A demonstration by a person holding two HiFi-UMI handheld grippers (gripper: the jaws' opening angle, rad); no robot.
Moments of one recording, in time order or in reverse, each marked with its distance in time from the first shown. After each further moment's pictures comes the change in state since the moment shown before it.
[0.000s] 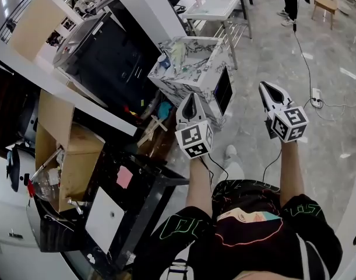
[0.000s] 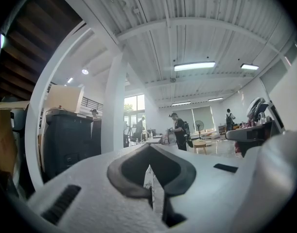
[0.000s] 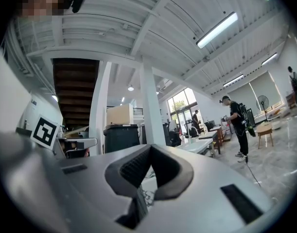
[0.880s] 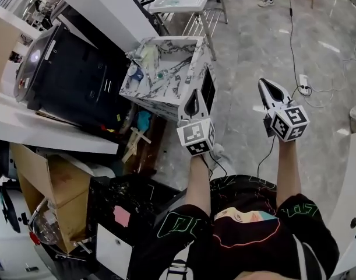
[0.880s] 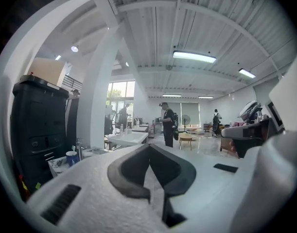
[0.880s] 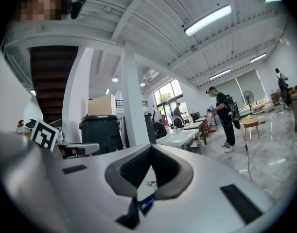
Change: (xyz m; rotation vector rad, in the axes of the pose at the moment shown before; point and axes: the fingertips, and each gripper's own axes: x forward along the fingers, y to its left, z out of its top) left arm 0.202 -0.017 -0.077 -0.082 0.137 -0.178; right arm 0.127 -0.119 -0.042 0.052 0.104 -0.159
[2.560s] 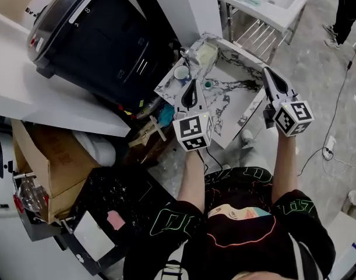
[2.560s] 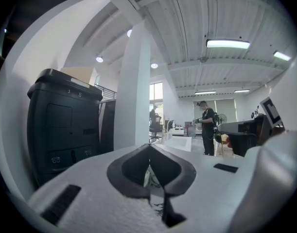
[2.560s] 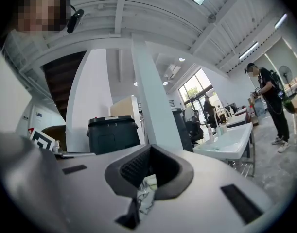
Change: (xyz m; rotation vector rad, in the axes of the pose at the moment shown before) left arm 0.145 0.314 0.022 -0.023 -0.021 0.382; right arm 0.410 0.100 0.014 0.049 -0.013 0.389
